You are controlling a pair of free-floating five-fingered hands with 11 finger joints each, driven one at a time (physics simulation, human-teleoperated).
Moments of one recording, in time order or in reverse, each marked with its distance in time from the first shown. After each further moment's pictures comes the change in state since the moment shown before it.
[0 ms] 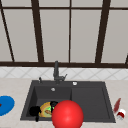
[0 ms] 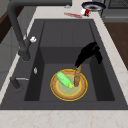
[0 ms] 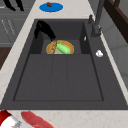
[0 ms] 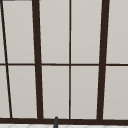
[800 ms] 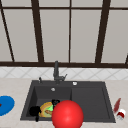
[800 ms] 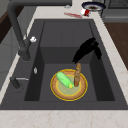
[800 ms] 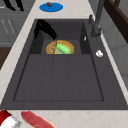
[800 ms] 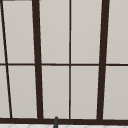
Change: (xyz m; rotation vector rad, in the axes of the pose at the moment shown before) left hand 0.000 0.000 0.000 0.000 0.000 0.000; right hand -0.015 -0.019 0.006 0.004 -0.028 0.009
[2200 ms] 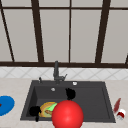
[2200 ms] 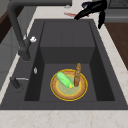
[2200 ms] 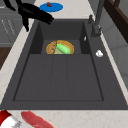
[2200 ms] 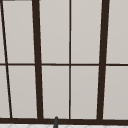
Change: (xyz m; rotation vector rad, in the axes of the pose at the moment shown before) left hand 0.000 0.000 0.000 0.000 0.000 0.000; right hand -0.110 -0.090 0.136 -0.438 -0.011 -0.017
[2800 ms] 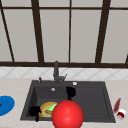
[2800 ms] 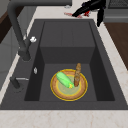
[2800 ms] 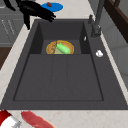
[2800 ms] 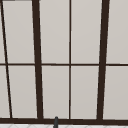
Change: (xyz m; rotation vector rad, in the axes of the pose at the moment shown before) left hand 0.000 0.000 0.000 0.000 0.000 0.000; right hand 0.000 -0.014 -0.007 -0.015 0.002 0.001
